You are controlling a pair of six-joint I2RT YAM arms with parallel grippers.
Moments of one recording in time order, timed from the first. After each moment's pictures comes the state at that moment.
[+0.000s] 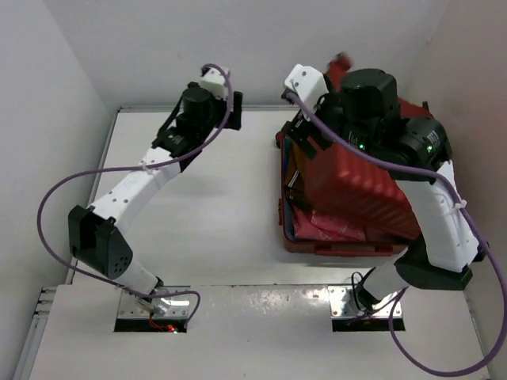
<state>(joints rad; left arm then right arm) -0.49 1.56 1.49 -0.11 -0.17 -0.04 0.73 1.50 2.23 -1.16 0.18 -0.49</state>
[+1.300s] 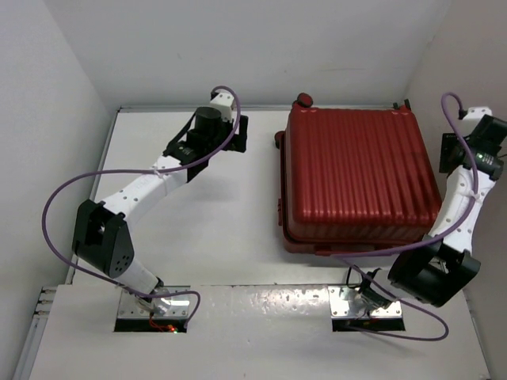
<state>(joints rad) -0.50 1.55 1.31 -0.11 -0.17 -0.13 -0.62 1.34 1.35 -0.62 0.12 -0.47</state>
